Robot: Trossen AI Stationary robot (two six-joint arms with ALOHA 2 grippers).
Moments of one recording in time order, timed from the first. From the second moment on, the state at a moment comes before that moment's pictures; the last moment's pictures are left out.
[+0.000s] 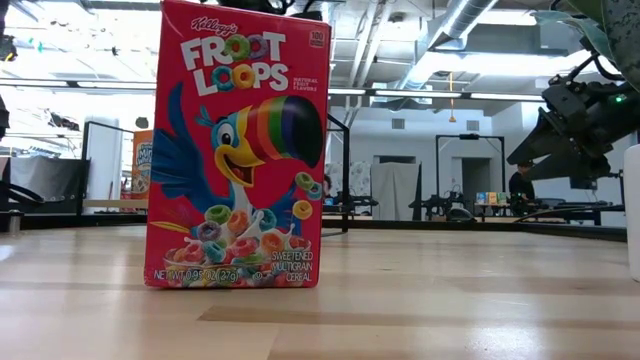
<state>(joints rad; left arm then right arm) 0.14 1.61 1.34 -0.58 -0.25 0.20 -0.07 0.21 0.16 -0.52 0.51 0.65</state>
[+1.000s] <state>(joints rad) 0.13 1.61 1.34 -0.68 -0.37 0.18 -0.07 0.21 0.16 -0.52 0.50 0.65</state>
